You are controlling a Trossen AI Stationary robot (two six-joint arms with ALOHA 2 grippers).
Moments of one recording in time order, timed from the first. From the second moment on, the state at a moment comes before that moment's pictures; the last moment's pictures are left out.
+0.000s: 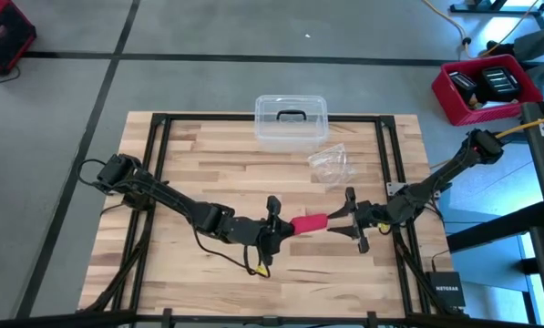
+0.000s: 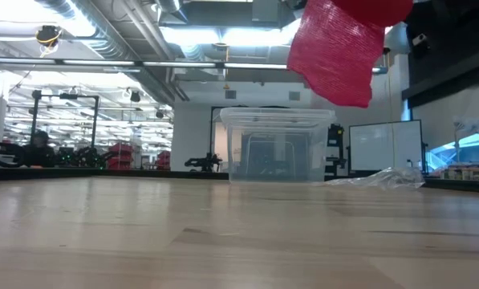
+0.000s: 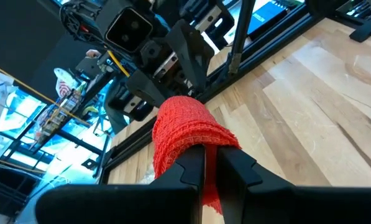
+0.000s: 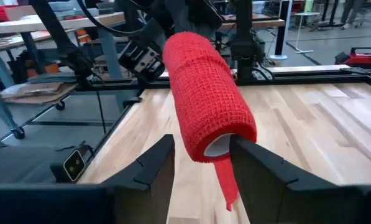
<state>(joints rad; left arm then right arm) -0.39 1.77 1.30 0.18 -0.53 0.56 0.61 0.87 0.29 0.46 0.43 0.16</state>
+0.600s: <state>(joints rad) -0.40 1.77 1.30 0.18 -0.53 0.56 0.61 0.98 0.29 0.63 0.43 0.13</state>
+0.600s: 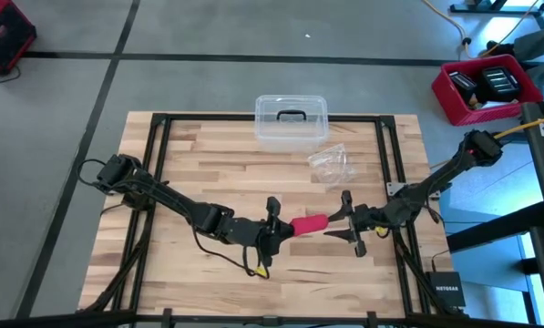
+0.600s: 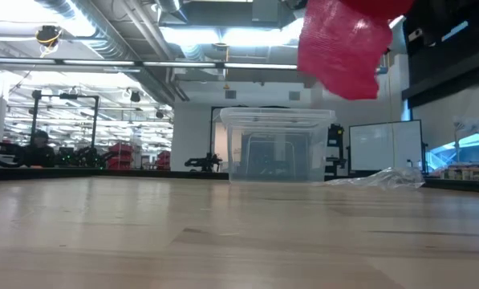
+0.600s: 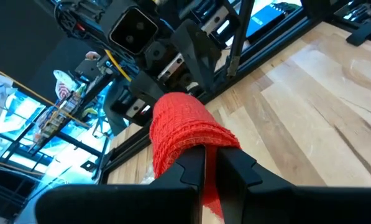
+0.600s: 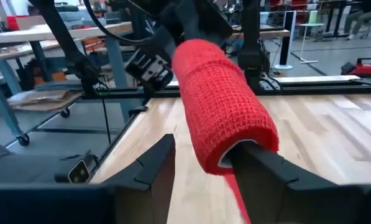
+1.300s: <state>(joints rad) -0.41 1.77 1.30 0.12 -0.59 0.53 0.55 1.06 0.29 0.68 0.38 0.05</state>
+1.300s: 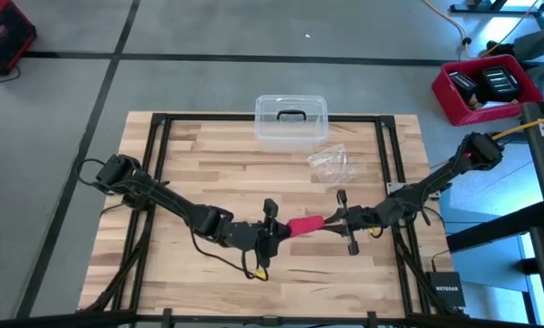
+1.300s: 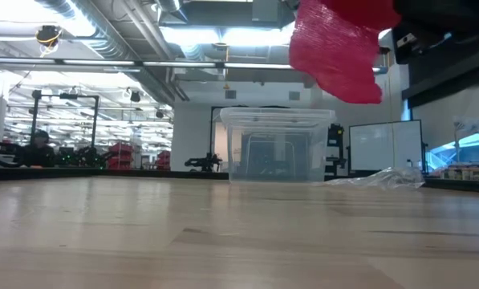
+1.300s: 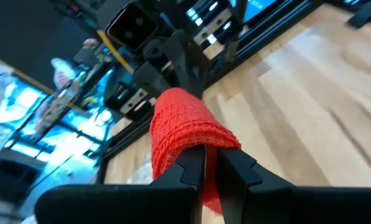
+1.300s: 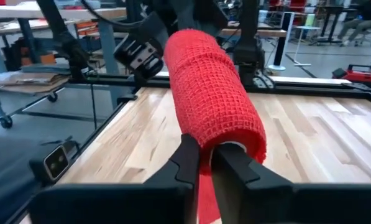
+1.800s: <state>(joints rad) -0.50 1.69 1.30 -0.07 -0.68 0.45 0.55 1.00 0.30 0.68 0.38 0.06</state>
